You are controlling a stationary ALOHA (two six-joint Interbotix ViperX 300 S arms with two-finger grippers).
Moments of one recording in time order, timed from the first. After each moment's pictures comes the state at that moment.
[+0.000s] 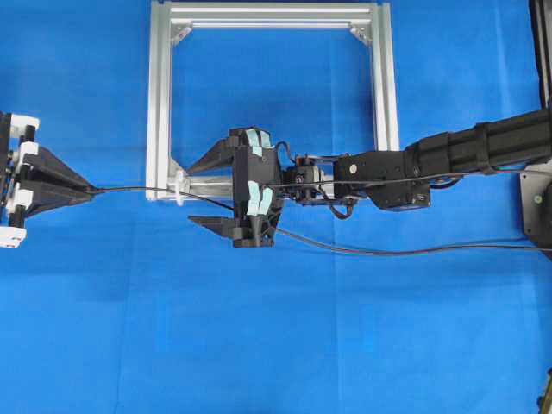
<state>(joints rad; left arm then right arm) -0.06 -0.87 1.41 -0.08 -0.09 -0.11 -0.01 0.42 0.43 -0.01 -0.52 0.09</state>
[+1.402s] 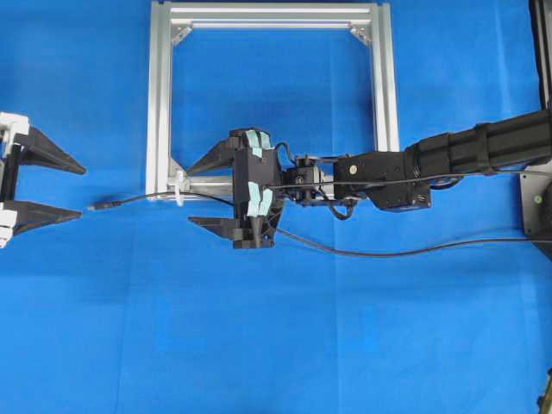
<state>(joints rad) -0.06 -1.01 1.41 -0.08 0.03 -0.10 -0.01 0.42 0.43 -0.01 -0.52 0.09</state>
